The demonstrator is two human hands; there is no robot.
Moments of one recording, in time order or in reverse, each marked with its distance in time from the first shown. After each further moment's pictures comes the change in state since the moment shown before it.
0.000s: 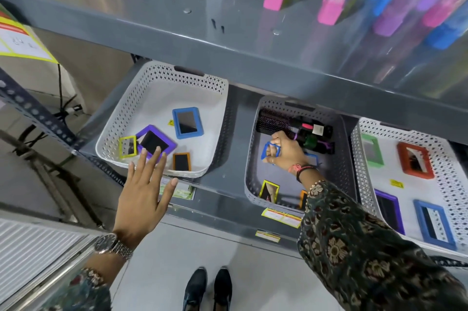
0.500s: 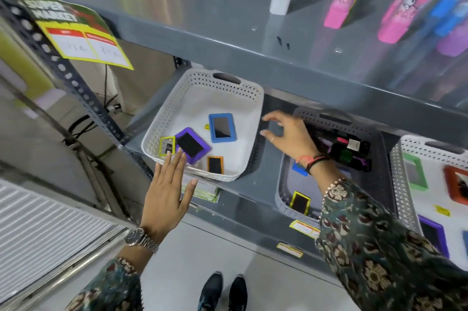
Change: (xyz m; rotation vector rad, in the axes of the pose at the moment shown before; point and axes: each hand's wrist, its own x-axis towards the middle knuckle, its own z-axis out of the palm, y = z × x) left_hand -0.010 -0.022 -0.009 -0.053 0.041 -0.088; right_hand 0.000 -0.120 -0.006 0.076 0.124 -0.460
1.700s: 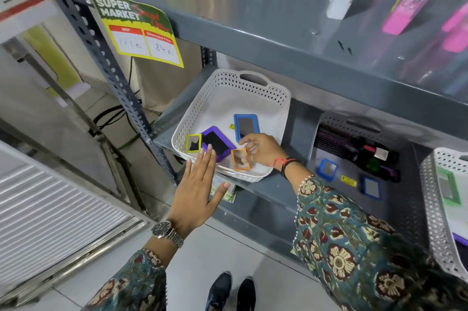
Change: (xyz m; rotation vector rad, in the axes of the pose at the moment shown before) left_hand -0.002 0.001 -0.006 -0.037 -0.087 0.044; right_hand 0.019 -0.037 0.101 0.101 -0.414 0.167
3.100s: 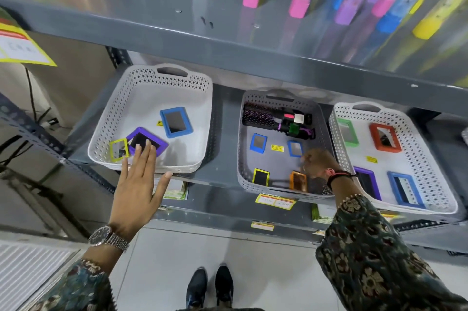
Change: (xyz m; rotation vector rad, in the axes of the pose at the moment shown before) left_hand 0.015 0.014 0.006 0.090 0.062 0.118; right_hand -0.194 0.153 -0.115 -0.276 0.237 0.688
